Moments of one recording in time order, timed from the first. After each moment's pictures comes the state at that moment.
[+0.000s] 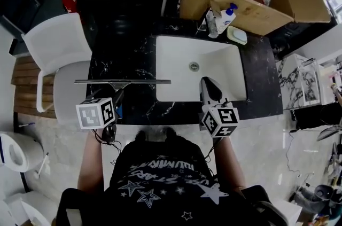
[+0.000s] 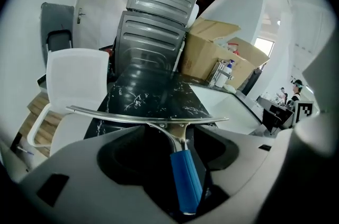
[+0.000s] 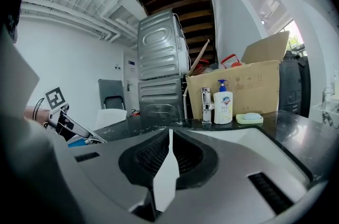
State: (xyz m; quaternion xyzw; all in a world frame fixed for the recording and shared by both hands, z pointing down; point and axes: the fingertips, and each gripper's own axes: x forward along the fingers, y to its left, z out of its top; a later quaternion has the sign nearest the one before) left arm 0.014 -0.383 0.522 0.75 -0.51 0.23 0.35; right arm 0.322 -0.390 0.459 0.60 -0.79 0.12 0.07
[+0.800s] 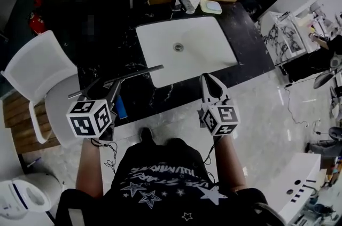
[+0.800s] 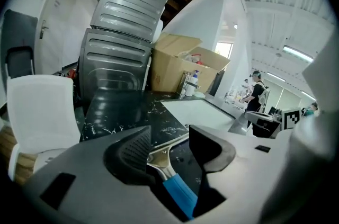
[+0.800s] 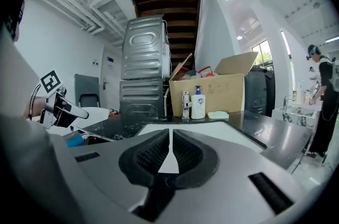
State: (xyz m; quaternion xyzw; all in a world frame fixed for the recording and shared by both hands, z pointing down) left arm 0.029 -0.400 0.469 0.87 -0.39 0.19 0.24; right arm 0.311 -0.305 0.459 0.71 -0.69 0.11 0.07
